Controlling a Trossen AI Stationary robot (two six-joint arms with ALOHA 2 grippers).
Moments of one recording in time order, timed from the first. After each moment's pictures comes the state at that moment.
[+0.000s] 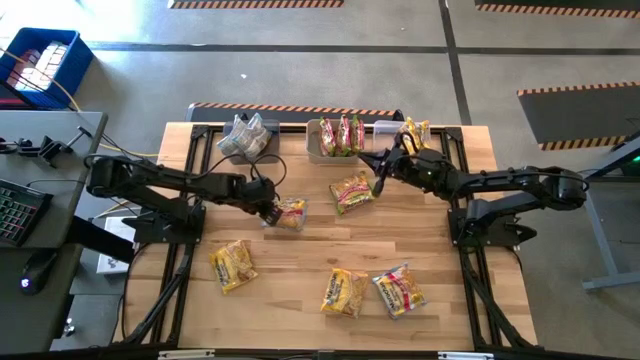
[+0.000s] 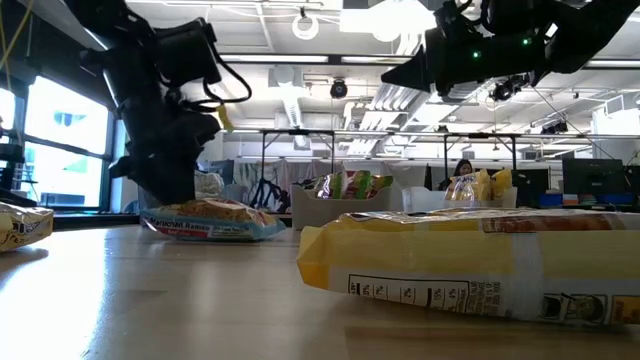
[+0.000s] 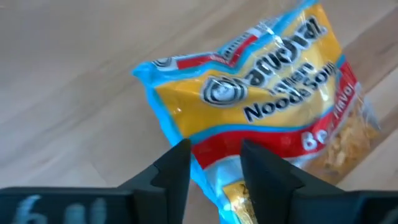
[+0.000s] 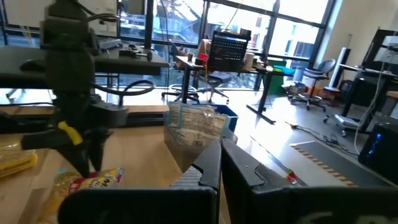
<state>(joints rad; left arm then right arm) 0.13 1.34 0.62 -0.43 -0.11 -0.82 -0.29 1.18 0.48 0.72 0.10 -0.16</state>
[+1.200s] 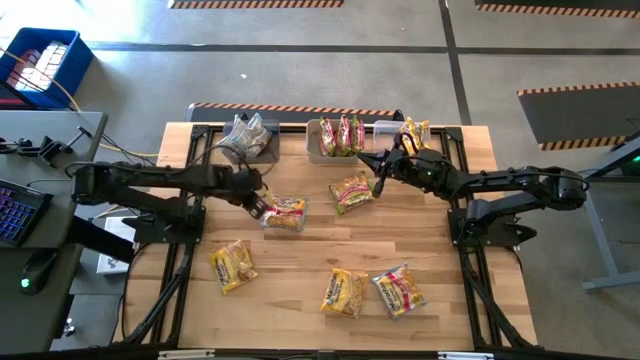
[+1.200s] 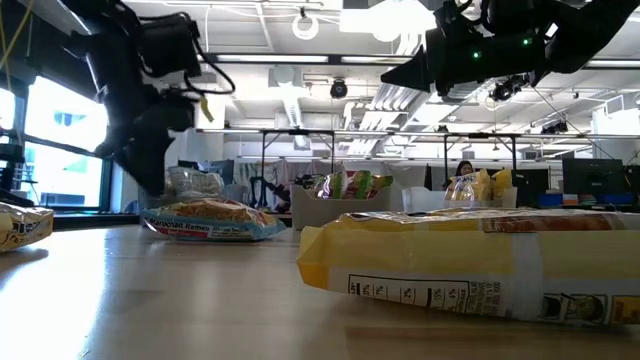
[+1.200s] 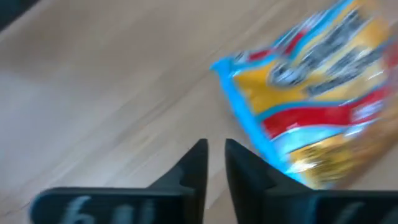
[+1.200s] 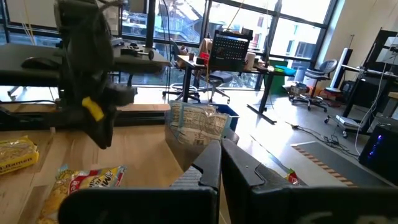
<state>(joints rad) 0.23 1.16 0.62 -0.66 -0.14 -0.64 -0.29 1.18 0.48 0.72 0.10 -0.17</state>
